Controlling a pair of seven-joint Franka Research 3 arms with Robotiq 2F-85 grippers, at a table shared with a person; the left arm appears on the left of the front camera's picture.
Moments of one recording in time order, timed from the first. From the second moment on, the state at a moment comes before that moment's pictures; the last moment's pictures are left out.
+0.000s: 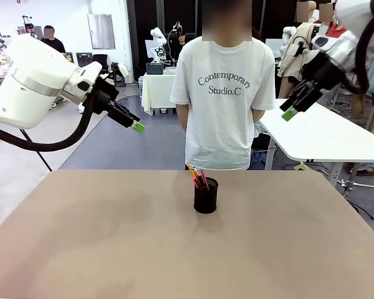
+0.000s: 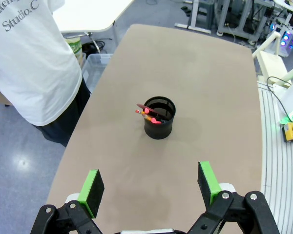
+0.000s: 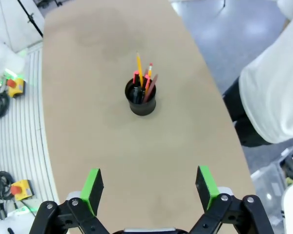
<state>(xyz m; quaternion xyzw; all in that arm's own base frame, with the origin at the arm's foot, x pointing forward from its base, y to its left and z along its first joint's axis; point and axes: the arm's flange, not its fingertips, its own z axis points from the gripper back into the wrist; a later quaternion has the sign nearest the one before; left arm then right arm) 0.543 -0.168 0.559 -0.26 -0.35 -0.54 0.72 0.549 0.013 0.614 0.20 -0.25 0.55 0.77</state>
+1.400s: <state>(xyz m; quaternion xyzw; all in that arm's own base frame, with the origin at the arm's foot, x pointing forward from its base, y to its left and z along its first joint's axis) 0.543 -0.168 0.559 -0.26 -0.35 -0.54 0.72 0.556 -0.037 0.603 0.25 -0.30 0.52 0.76</state>
